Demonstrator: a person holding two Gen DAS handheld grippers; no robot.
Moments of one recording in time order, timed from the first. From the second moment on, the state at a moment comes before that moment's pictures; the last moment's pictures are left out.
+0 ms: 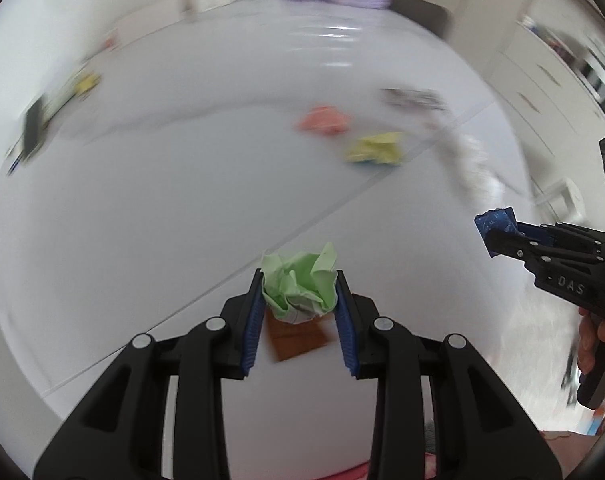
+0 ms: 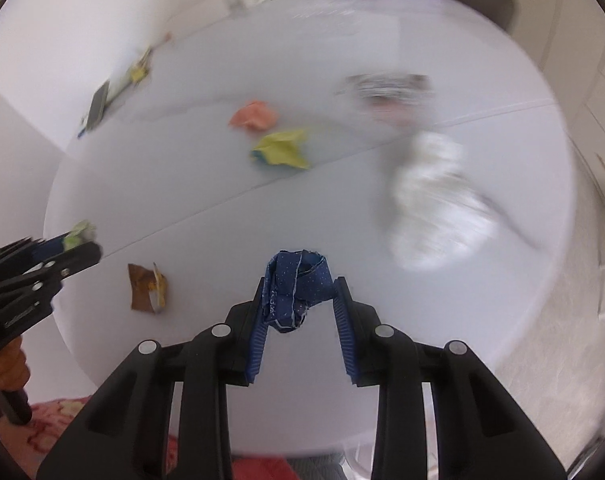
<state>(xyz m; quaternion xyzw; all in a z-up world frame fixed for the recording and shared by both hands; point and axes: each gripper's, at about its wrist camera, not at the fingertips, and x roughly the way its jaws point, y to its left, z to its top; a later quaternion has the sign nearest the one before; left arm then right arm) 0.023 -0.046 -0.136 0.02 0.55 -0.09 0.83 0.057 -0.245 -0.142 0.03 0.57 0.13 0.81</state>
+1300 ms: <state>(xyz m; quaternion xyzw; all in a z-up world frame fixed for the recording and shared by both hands) -0.105 -0.346 -0.145 0.20 0.53 -0.39 0.73 -0.177 -0.470 -0.133 0.15 0.56 -0.04 0.81</state>
